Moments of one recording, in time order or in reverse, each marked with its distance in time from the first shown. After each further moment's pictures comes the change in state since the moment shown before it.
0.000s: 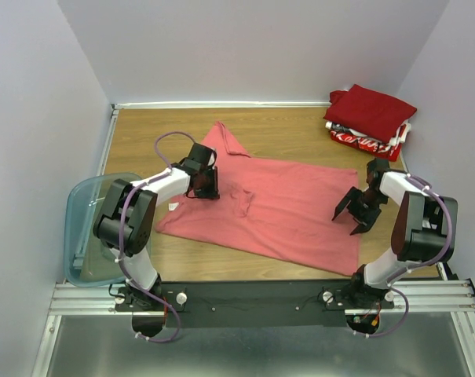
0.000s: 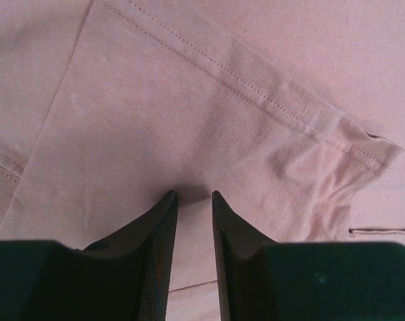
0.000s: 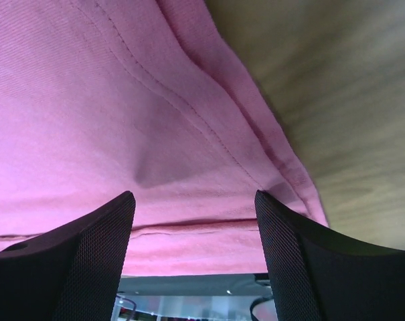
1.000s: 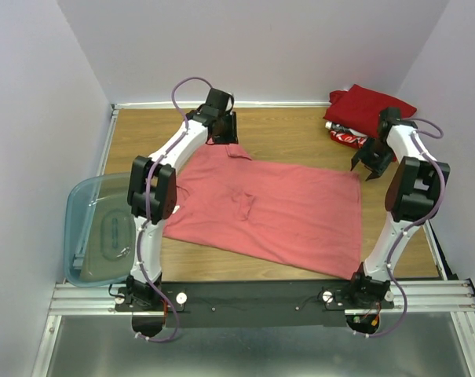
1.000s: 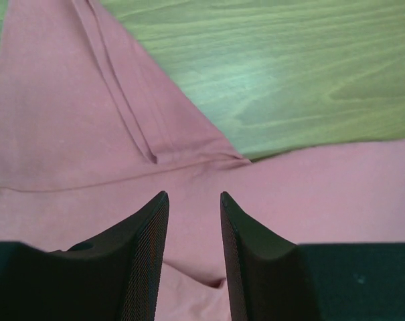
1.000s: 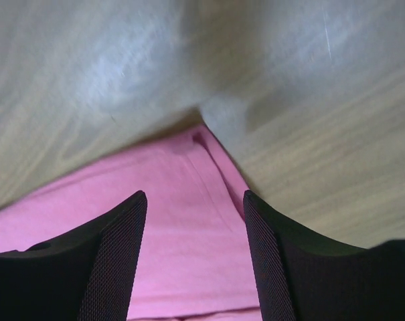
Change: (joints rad) left arm -0.004 0.371 0.843 -0.269 -0.028 0.032; right arm -0.028 0.396 0.723 -0.121 0.174 -0.053
